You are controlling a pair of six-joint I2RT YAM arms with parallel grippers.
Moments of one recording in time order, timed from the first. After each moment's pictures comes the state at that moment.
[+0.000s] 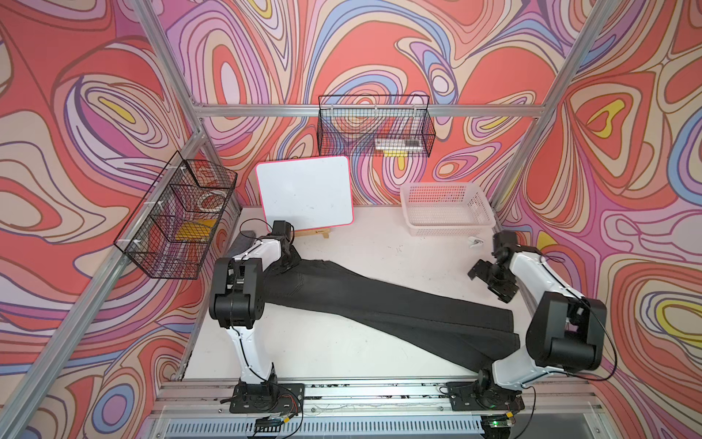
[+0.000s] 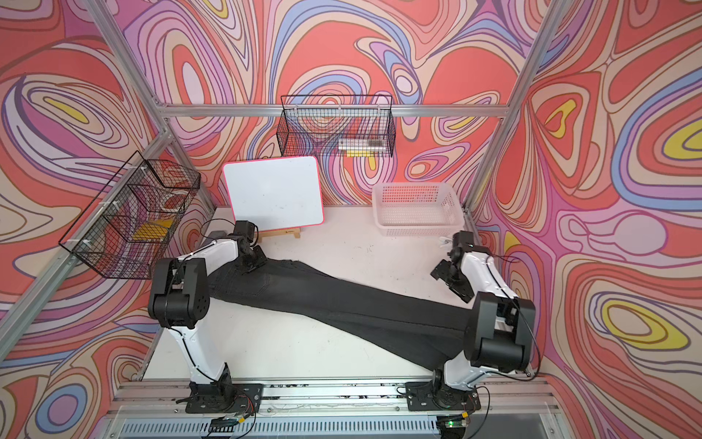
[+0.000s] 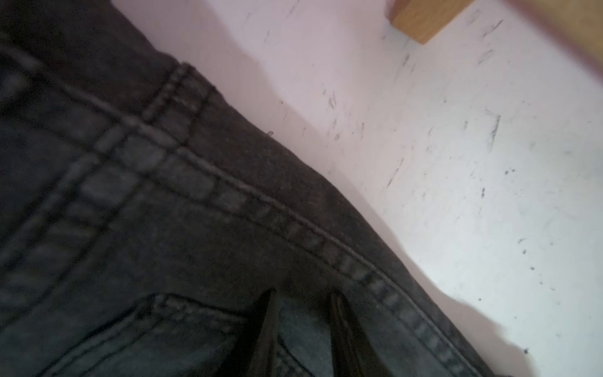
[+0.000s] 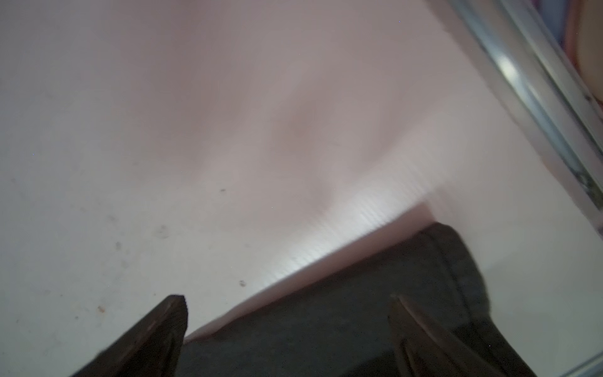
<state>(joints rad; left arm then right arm) -0.01 1.94 1.29 -0.56 -0.06 -0.60 -0.33 1.54 1.07 -0.94 0.11 0.60</state>
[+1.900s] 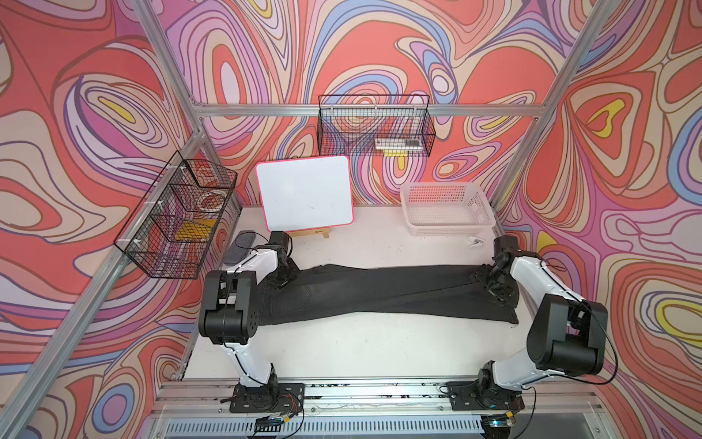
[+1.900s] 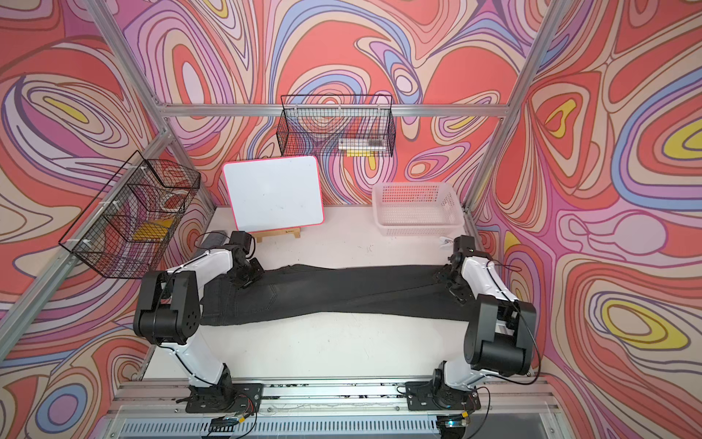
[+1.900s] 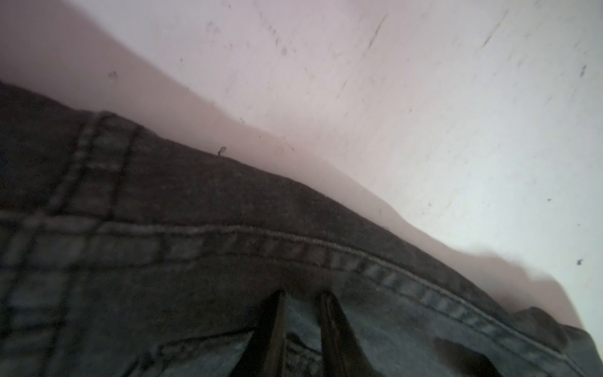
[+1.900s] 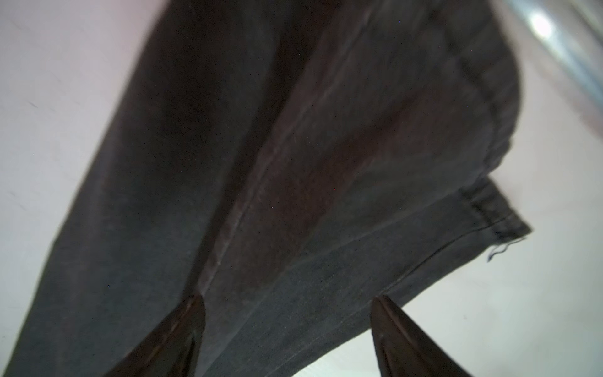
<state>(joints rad) -0.01 1.78 1.11 -0.65 -0.01 -0.66 -0.21 1.57 1.02 -0.85 0.04 0.70</state>
